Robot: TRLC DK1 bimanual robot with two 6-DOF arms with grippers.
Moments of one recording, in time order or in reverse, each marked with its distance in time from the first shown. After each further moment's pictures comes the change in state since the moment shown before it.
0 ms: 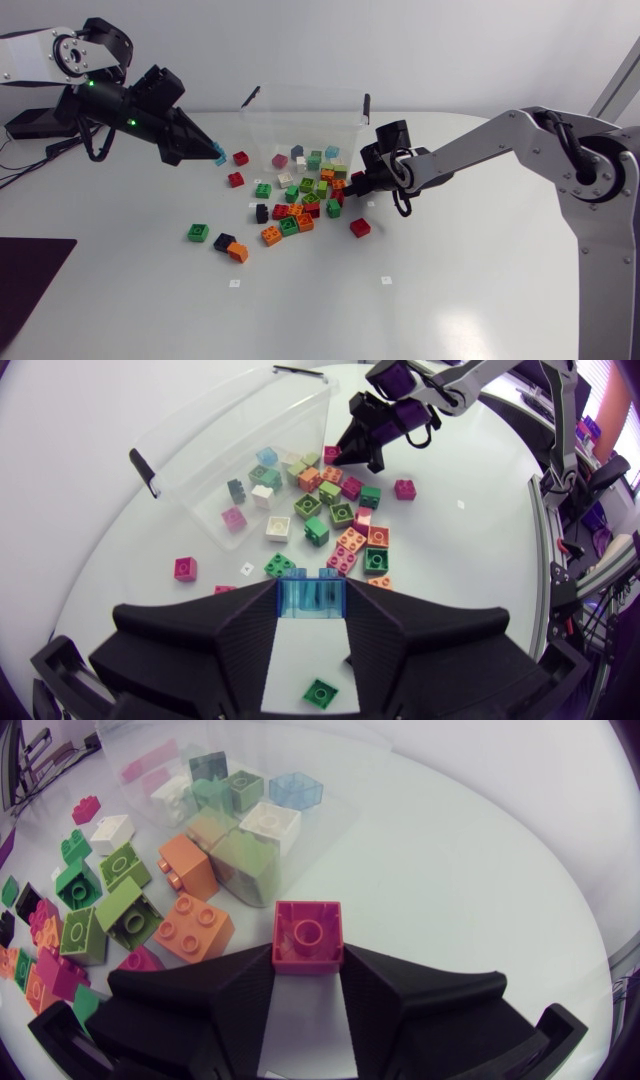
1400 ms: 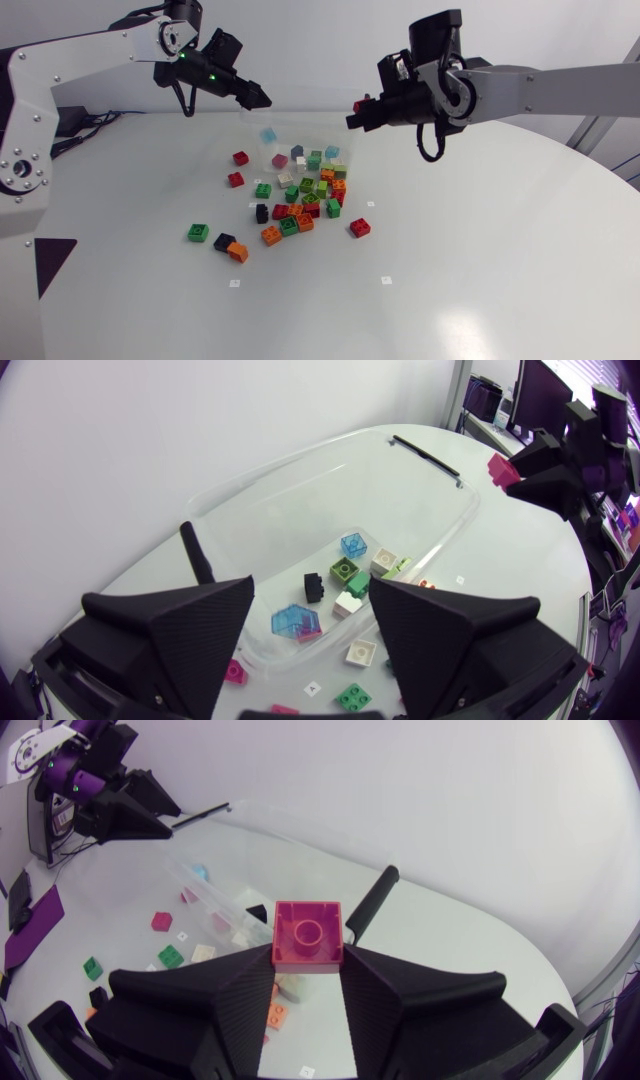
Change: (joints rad) left arm -0.115 0.504 0.652 0.181 -0.121 -0.459; right arm 0.052 -0.460 0.019 -0.235 -0.019 0.050
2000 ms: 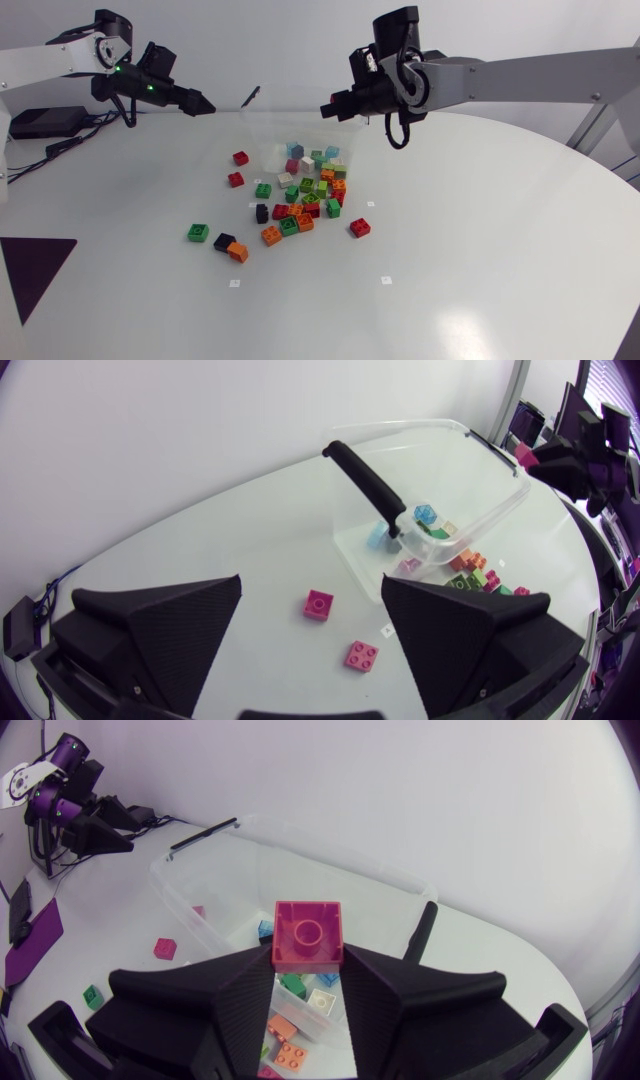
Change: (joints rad) left arm 0.237 -0.028 -0.109 0.023 0.047 0.026; right arm 0.044 0.192 0.227 -0.021 0.012 0.030
